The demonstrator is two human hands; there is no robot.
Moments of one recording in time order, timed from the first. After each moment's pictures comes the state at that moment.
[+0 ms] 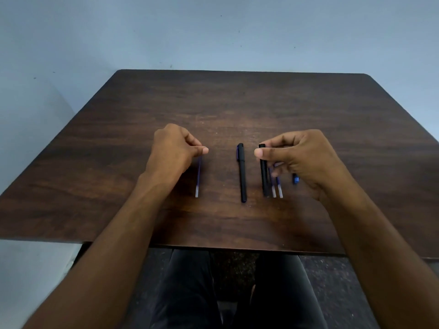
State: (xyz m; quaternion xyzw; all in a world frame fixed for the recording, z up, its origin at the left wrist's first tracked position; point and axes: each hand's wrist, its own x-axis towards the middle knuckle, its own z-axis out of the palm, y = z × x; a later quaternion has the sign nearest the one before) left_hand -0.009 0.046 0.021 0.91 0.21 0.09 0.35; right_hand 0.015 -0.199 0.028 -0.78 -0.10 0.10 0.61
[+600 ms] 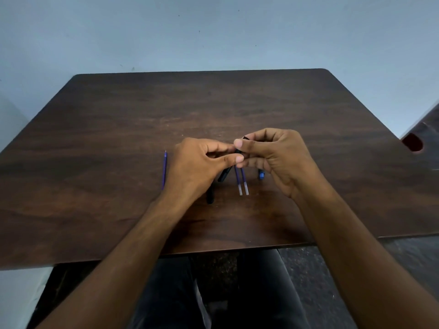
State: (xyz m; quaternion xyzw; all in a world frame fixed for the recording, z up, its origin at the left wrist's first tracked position) left_hand -0.024 -0.047 0.012 0.85 -0.03 0.13 0.51; right_hand 0.013 -0.221 0.021 -0.63 -0.05 0.10 0.77
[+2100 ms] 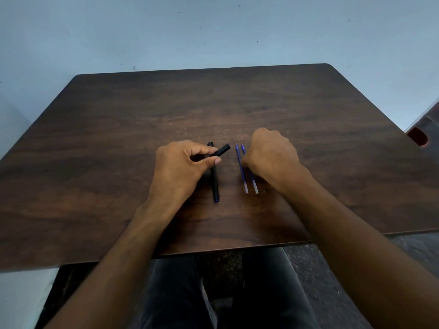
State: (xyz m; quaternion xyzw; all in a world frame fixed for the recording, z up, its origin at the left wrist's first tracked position) left_hand -0.030 -0.020 0.007 0.90 0.01 0.19 0.39; right_hand 0.037 -0.181 0.022 -0.99 0.02 0.05 0.14
